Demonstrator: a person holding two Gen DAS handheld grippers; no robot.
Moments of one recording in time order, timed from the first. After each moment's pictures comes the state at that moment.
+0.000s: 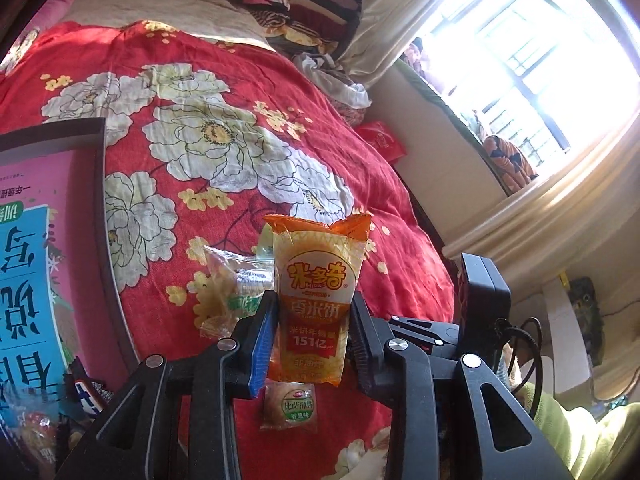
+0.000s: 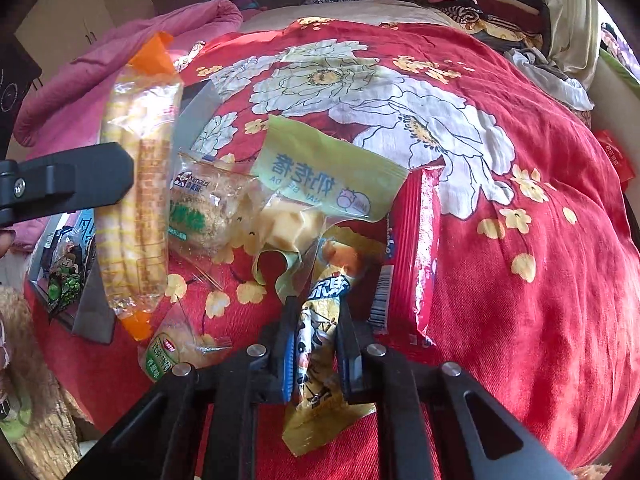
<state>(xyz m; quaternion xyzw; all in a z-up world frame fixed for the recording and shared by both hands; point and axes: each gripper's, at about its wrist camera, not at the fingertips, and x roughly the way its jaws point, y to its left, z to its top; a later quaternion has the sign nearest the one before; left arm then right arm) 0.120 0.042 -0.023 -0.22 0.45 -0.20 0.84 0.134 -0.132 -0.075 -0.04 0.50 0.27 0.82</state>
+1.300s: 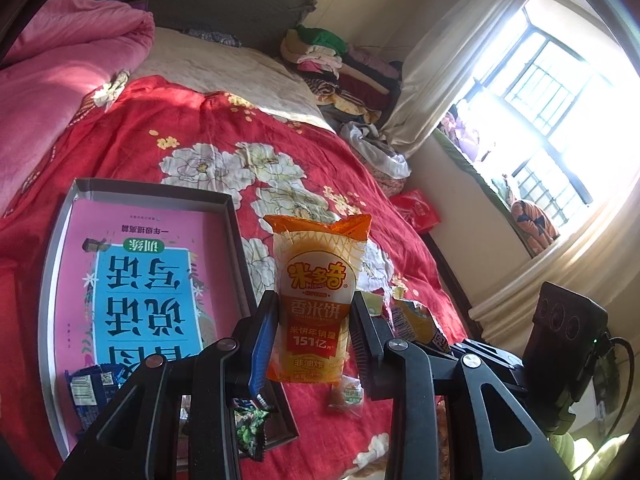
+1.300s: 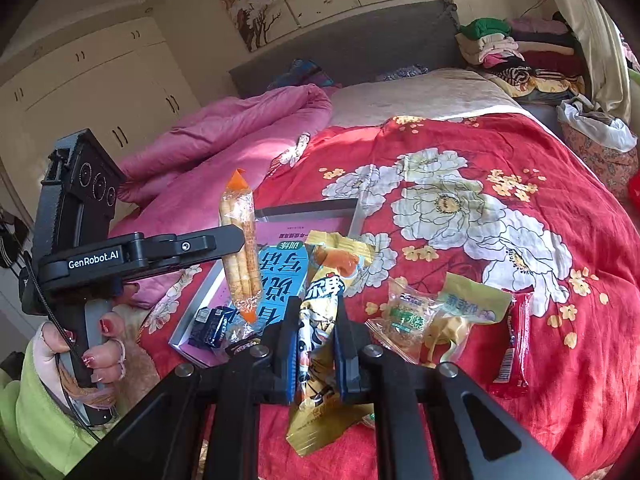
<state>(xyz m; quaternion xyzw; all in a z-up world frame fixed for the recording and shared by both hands) 0.050 0.139 0.045 -0.25 0.37 -0.09 0.89 0.072 -0.079 0.044 0.03 0.37 0.41 0.83</state>
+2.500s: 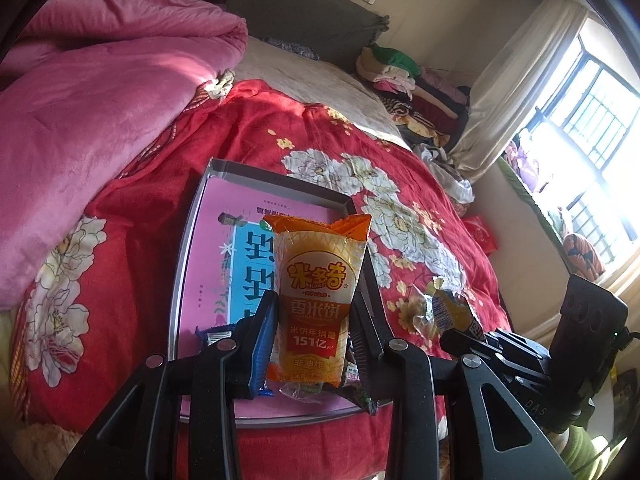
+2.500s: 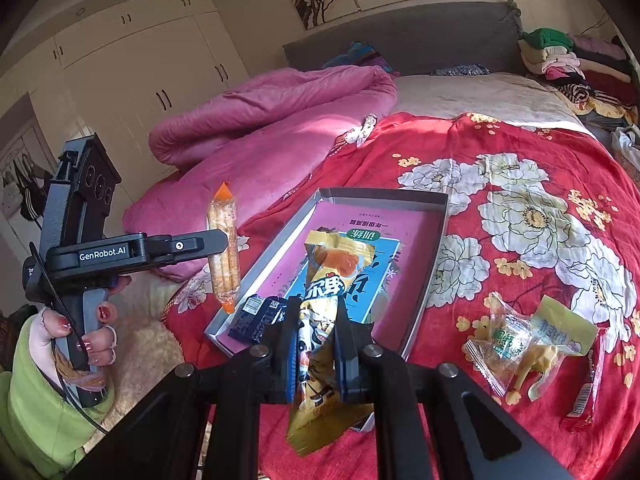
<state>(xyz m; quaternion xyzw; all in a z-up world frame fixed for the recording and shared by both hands) -0.021 0.215 0.027 -0.26 0.37 0.03 0.89 0.052 0.000 0.029 -0.02 0.37 0.48 0.79</state>
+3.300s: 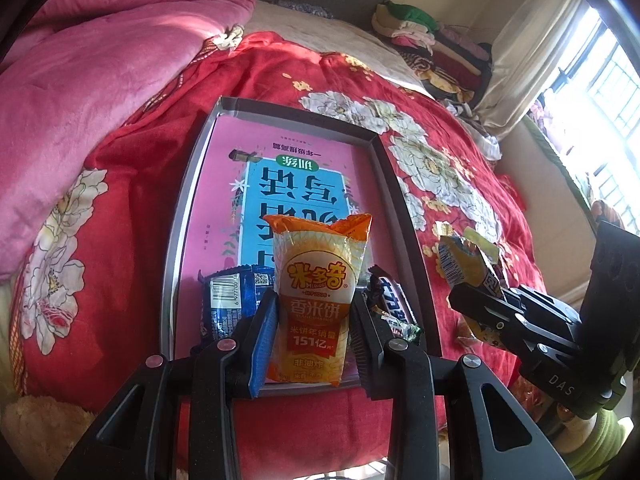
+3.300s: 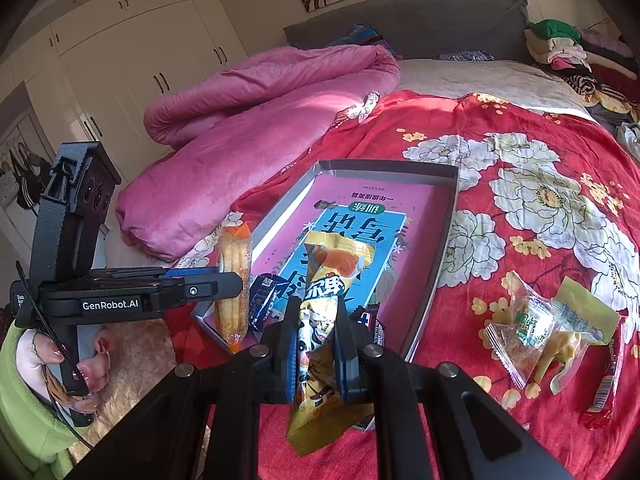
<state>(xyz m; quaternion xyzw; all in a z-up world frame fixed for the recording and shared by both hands) -0.014 0.193 -0.018 -0.23 0.45 0.06 0.86 0.053 0.015 0.005 -0.04 0.39 0.47 0.79</state>
